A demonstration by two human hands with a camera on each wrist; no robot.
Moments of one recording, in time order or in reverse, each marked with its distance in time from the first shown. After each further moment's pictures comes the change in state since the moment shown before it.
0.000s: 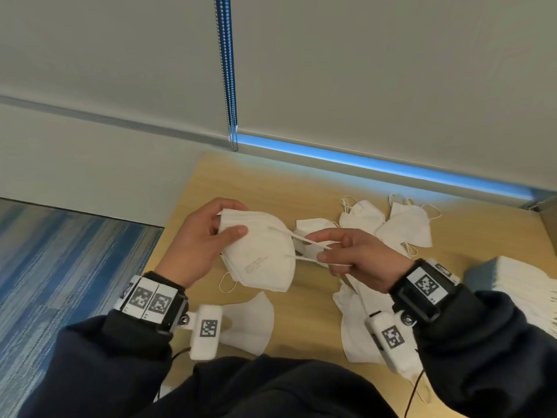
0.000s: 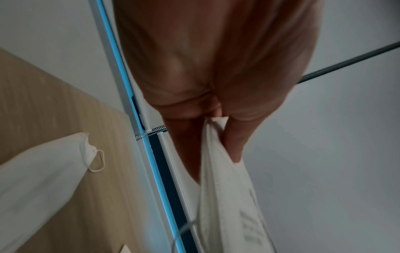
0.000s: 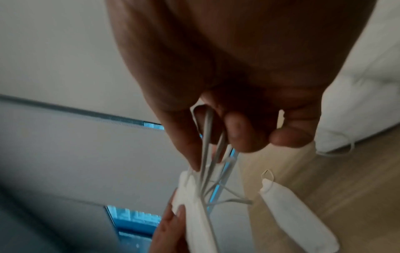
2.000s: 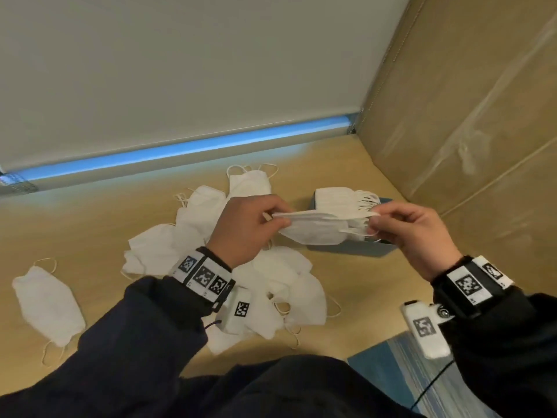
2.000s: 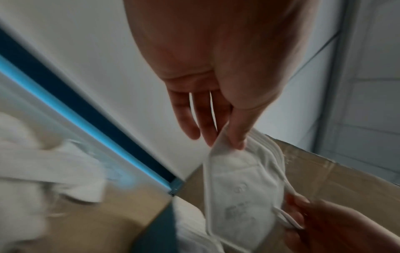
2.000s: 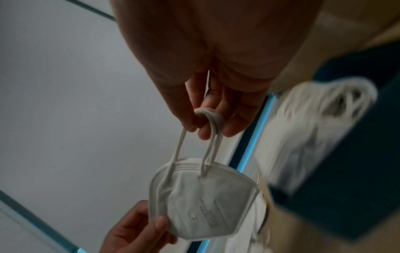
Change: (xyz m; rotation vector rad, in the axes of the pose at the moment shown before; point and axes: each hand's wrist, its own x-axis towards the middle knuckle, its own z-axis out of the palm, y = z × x) left_hand 0.044 0.058 0.368 0.366 -0.506 0.513; right_hand -0.286 0.087 -0.233 0.123 0.947 -0.358
